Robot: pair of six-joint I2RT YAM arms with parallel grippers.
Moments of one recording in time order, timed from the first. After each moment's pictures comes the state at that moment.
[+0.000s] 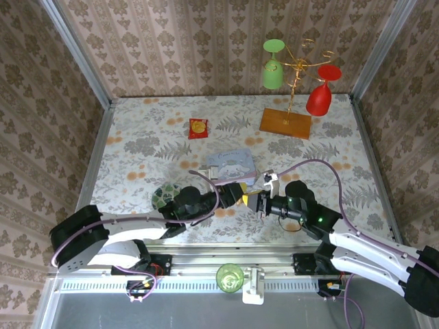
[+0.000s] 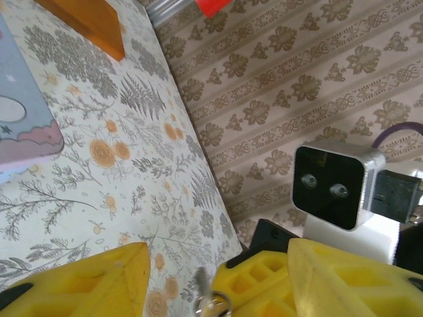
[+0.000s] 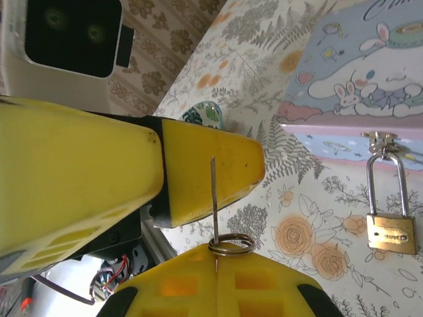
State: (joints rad) left arm -1.10 1.27 0.41 0.80 0.03 -1.06; right arm 0.77 0.82 0.37 0.11 -0.27 0.66
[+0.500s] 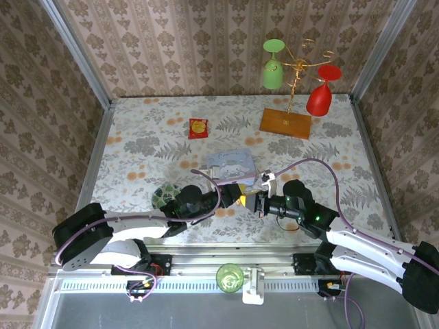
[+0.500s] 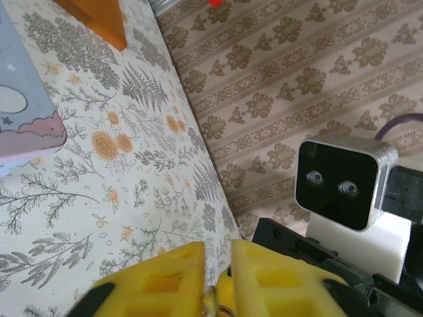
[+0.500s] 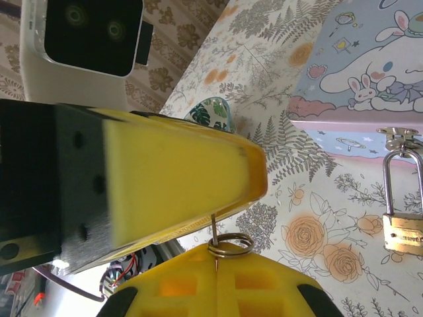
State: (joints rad) left arm -1.09 1.30 0.41 0.80 0.06 -1.07; right arm 0.77 0.85 0.37 0.15 -0.30 0.68
